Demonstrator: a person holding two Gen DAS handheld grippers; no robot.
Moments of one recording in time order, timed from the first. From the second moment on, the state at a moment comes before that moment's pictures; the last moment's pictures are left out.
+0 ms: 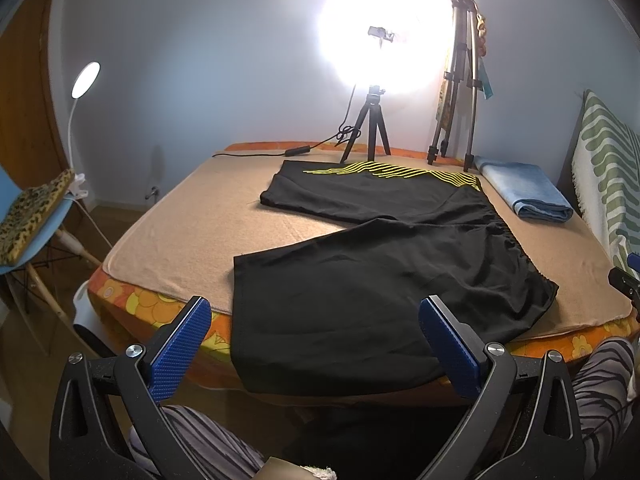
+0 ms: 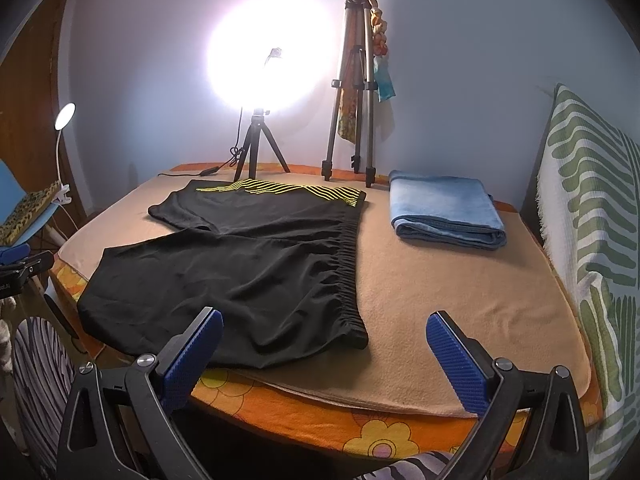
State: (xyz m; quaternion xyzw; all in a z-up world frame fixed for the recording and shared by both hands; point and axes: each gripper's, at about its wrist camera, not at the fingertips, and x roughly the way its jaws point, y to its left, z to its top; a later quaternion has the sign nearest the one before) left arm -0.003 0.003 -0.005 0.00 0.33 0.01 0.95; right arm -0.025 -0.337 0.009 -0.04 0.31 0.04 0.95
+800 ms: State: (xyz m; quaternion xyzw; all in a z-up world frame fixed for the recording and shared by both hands) left arm -0.003 0.000 -0.002 0.00 0.33 0.00 0.95; right arm -0.028 -0.335 0.010 -0.04 0.31 0.05 0.95
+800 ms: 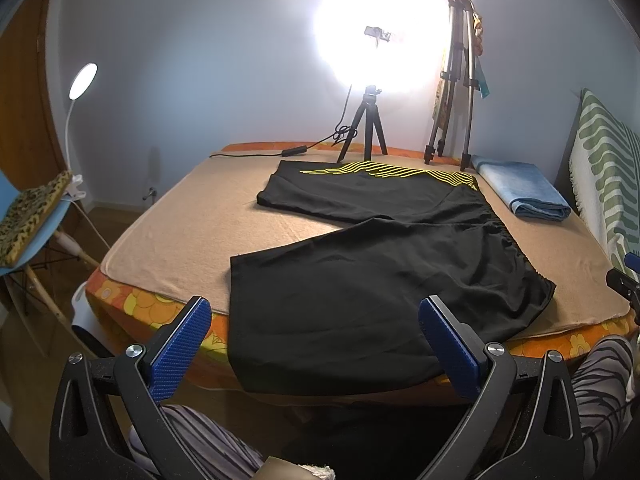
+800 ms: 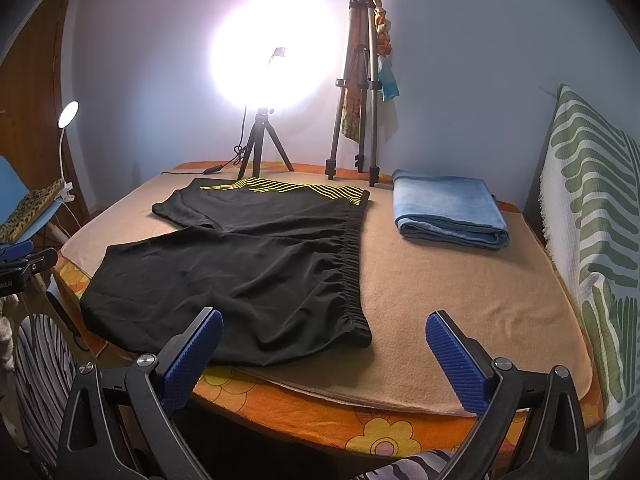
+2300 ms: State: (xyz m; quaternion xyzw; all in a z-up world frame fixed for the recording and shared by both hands) left arm -0.015 0.016 0.023 0.06 0.34 -0.08 0.93; right arm -0.006 -0.280 -0.010 -0.21 0.33 0.23 0.89
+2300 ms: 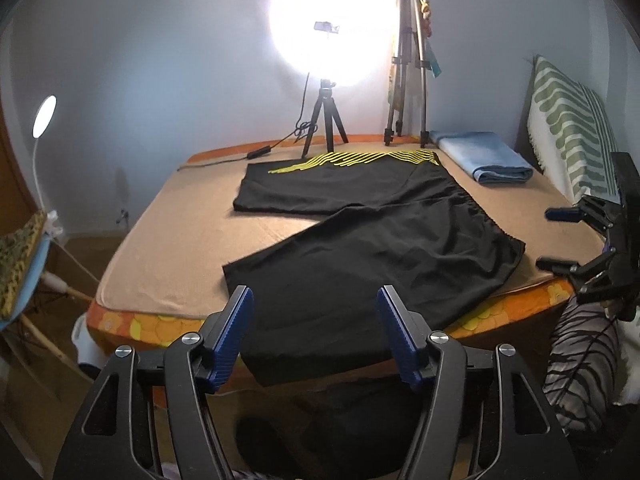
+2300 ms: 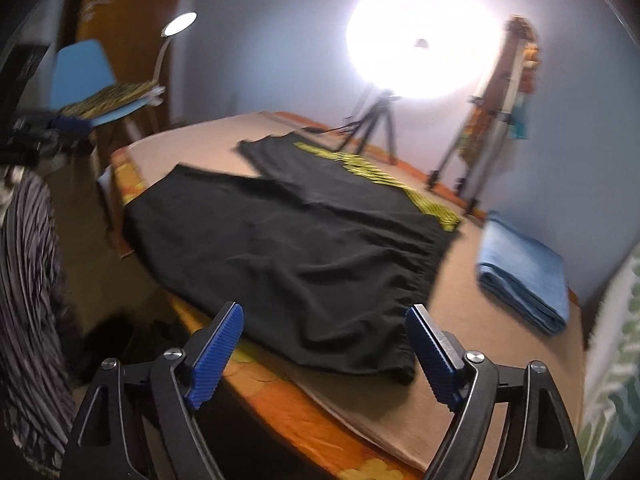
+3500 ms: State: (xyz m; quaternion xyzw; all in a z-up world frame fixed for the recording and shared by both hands) left arm 0.074 -0.002 -0.046 0.17 0.46 -0.24 0.84; right arm 0.053 -0.180 -0.099 -0.32 0.45 0.37 0.75
